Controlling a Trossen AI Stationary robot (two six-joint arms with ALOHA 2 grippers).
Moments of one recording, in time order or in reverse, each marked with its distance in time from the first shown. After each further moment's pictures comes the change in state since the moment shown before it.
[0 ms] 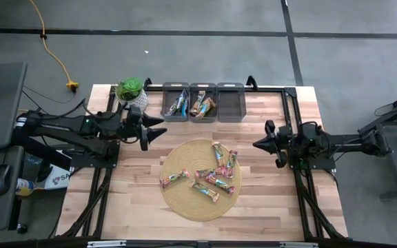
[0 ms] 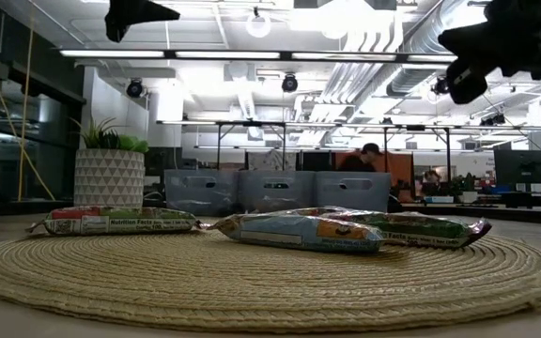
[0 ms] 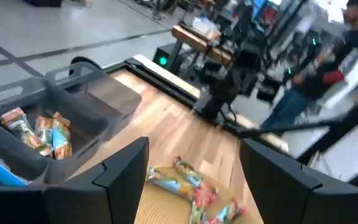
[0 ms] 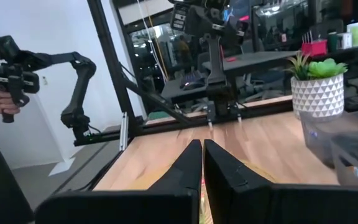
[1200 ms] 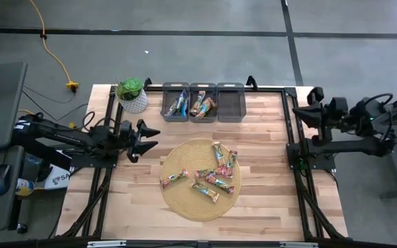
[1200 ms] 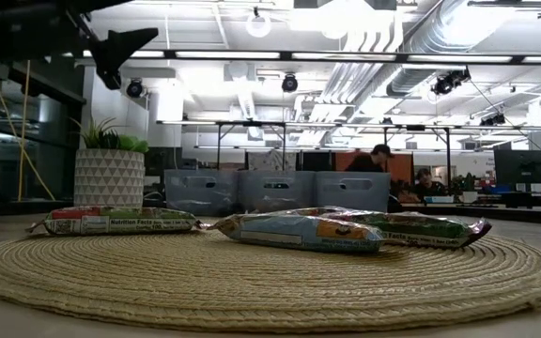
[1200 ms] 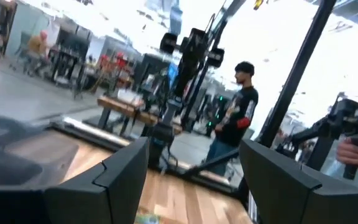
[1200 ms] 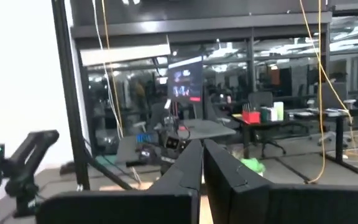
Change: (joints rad) left arm 0.000 -0.136 -0.664 1.023 0.212 0.176; right arm 0.000 -0.003 0.731 -0.572 0.224 -0.157
